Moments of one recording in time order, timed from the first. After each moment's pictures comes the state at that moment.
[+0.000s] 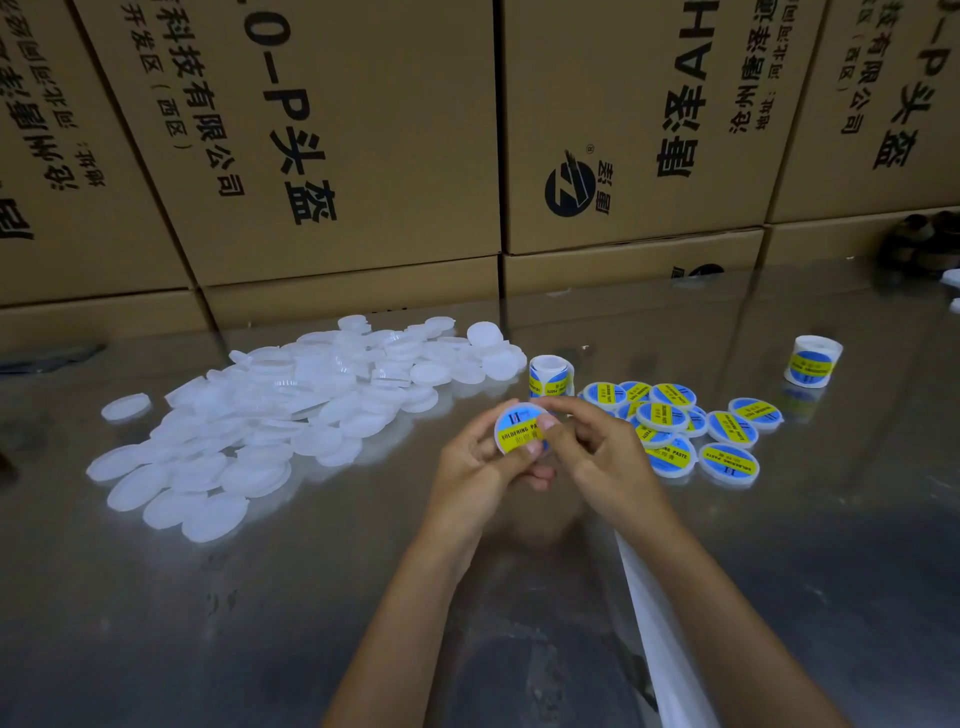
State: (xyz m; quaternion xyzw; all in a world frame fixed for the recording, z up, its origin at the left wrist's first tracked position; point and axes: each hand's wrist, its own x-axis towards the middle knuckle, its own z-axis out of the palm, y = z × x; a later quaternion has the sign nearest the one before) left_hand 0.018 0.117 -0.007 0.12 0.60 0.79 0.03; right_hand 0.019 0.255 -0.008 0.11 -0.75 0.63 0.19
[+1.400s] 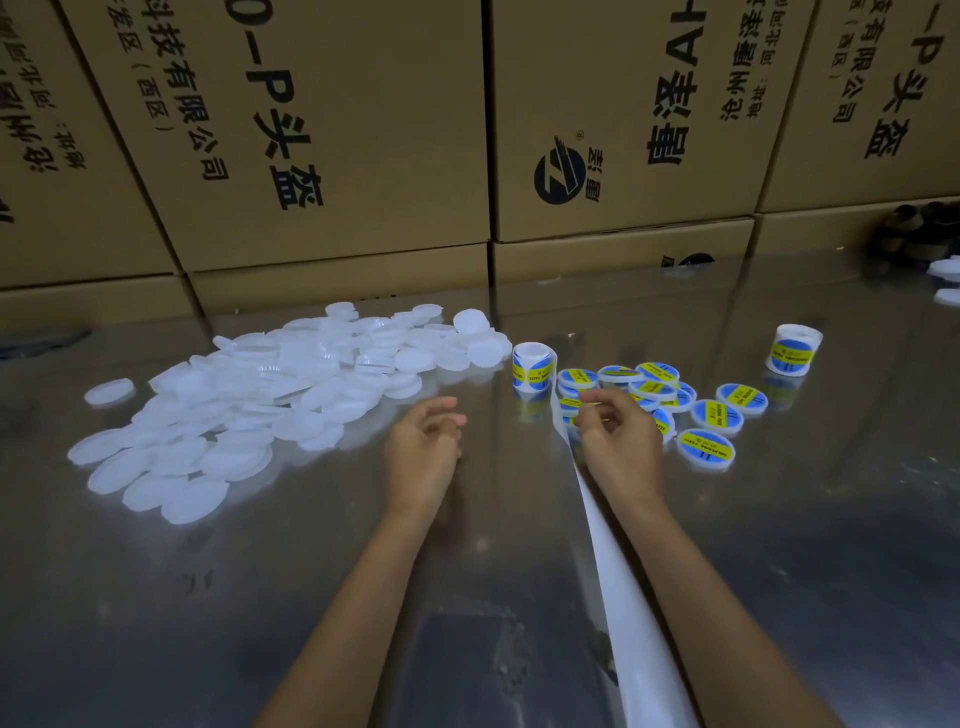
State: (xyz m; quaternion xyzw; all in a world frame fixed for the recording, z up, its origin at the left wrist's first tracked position) left_hand -0.019 0.106 -0.031 -0.04 0.74 0.65 -0.14; right_hand -0.005 0.287 -0.033 -0.13 -0.76 0.58 0.27
